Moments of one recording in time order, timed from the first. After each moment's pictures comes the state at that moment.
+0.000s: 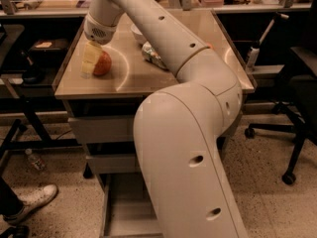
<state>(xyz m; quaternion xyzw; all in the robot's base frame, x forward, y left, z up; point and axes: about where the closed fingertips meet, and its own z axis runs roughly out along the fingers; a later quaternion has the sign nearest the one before) 0.725 0.200 0.861 -0.70 0.67 0.15 0.22</state>
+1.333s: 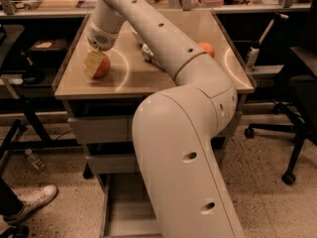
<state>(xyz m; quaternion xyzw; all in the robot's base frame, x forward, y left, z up) 0.730 0.200 0.838 -0.69 0.67 0.17 0.20</state>
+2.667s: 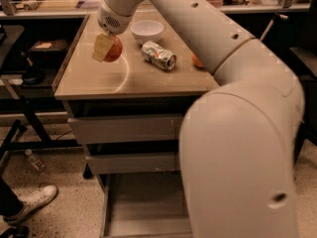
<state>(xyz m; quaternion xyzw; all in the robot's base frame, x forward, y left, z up) 0.706 0.159 0.910 -0.66 0.69 0.12 0.27</state>
